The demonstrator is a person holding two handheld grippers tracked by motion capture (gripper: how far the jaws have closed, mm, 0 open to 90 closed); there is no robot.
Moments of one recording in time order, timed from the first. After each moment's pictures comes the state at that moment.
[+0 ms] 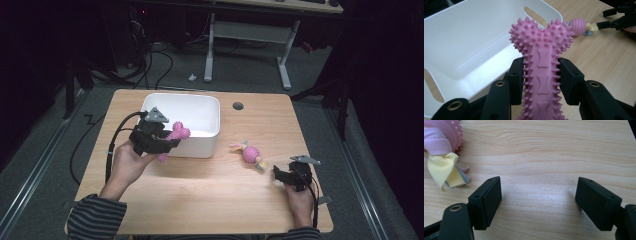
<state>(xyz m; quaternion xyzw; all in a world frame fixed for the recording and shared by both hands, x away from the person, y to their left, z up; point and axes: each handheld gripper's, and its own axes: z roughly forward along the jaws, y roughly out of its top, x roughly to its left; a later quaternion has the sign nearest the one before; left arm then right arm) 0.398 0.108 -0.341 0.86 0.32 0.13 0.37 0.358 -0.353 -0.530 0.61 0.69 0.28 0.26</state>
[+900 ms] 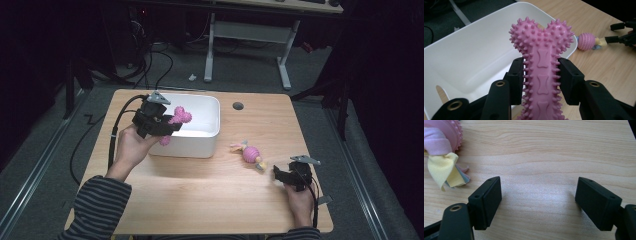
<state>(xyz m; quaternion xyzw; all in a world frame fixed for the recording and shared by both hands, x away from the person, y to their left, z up) 0.435 0.103 -0.328 0.85 0.33 0.14 0.38 0.358 -0.353 -0.530 0.61 0.69 0.28 0.26</state>
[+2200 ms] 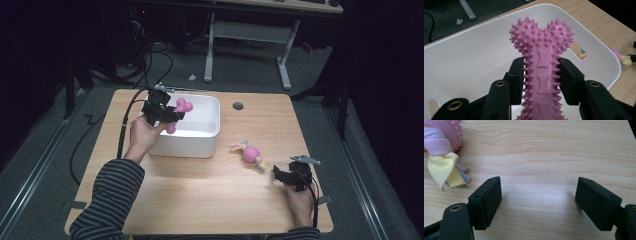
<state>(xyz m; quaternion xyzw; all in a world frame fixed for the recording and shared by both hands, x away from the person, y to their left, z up) 0.493 0.094 -0.360 0.83 0.39 0.12 0.38 0.358 -0.353 -0.530 0.61 0.69 0.28 0.26</state>
